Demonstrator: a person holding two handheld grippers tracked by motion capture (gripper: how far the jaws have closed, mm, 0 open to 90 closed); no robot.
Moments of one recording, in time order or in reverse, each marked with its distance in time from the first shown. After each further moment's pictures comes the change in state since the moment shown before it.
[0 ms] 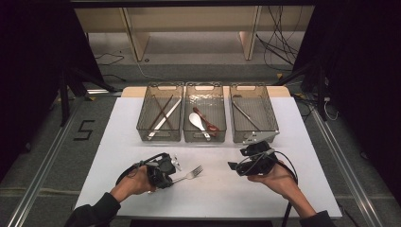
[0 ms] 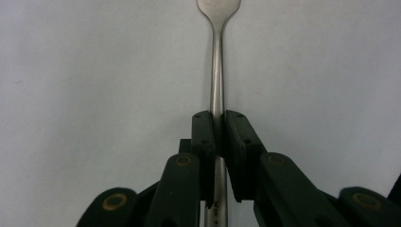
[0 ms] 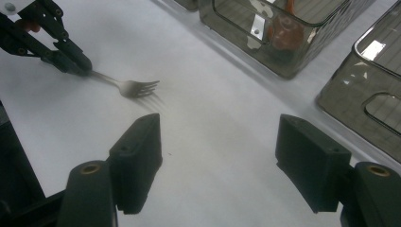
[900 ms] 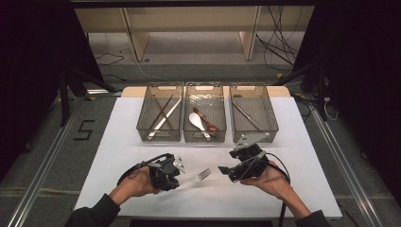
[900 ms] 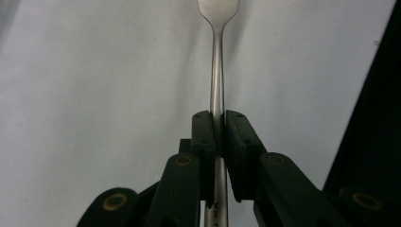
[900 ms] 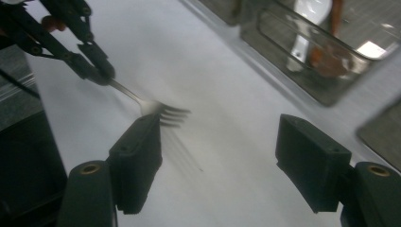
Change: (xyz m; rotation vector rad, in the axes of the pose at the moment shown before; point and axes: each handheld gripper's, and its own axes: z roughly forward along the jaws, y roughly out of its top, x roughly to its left) left arm -0.024 0.015 -0.024 -0.056 -0.042 0.081; right arm 0.025 0.011 0.008 -0.024 0.092 -0.109
